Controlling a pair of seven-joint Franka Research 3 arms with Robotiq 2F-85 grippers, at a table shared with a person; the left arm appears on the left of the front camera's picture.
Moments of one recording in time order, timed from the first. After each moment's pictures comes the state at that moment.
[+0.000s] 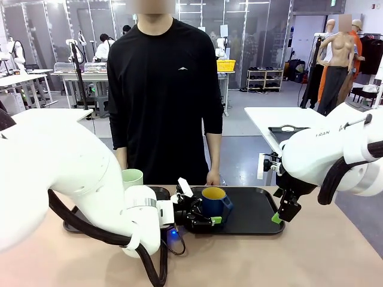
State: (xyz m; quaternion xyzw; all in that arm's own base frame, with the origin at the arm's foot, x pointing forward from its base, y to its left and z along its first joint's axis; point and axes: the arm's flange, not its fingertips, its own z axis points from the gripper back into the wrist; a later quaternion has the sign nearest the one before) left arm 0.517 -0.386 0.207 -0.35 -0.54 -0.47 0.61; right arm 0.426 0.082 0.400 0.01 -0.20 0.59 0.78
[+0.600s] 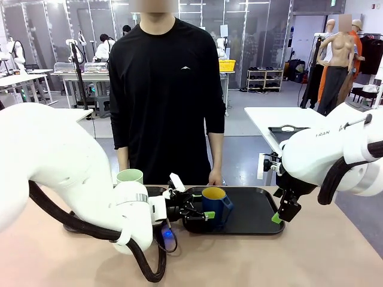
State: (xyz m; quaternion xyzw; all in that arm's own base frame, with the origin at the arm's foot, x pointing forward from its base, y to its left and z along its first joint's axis) left arm 0.512 -0.362 0.224 -0.35 -0.55 -0.45 0.61; right arm 0.426 0.082 0.400 0.01 -0.20 0.59 0.78
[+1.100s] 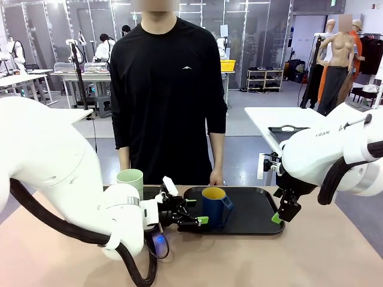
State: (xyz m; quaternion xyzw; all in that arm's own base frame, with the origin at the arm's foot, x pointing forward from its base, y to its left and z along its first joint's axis) left arm 0.487 -0.342 0.224 -0.34 -0.53 -0.45 0.63; right arm 0.426 0.082 0.400 0.01 -0.20 0.59 0.78
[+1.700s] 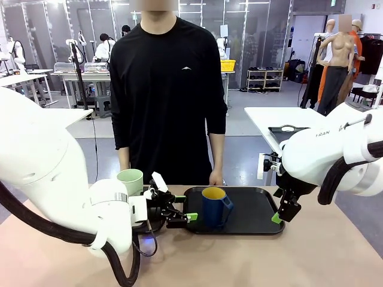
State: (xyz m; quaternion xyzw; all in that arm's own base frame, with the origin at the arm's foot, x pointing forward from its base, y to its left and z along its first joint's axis) left arm 0.480 -0.311 0.246 -0.31 -0.54 -0.45 0.64; right arm 0.427 0.082 0.400 0.01 -0.20 0.59 0.78
